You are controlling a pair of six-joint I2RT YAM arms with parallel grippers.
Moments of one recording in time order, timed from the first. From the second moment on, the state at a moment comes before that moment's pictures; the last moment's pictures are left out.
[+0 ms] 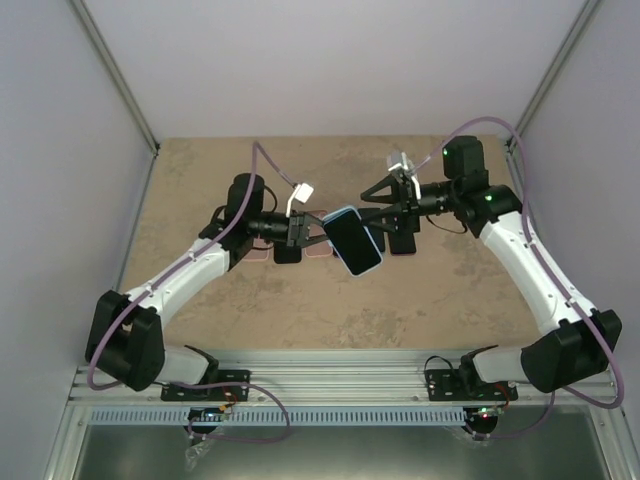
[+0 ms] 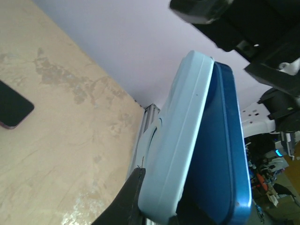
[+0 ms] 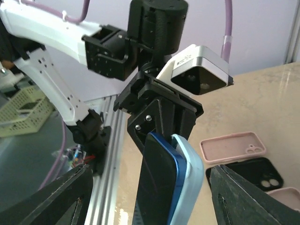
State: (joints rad) left arm -0.46 1.36 0.91 0.16 1.13 -0.56; right arm 0.34 1.35 1.32 -0.53 -1.20 -0.27
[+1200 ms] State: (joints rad) left arm -0.59 1.44 1.01 -0.50 0.96 0.12; right arm 0.69 1.35 1.32 -1.01 -0.67 -0.98
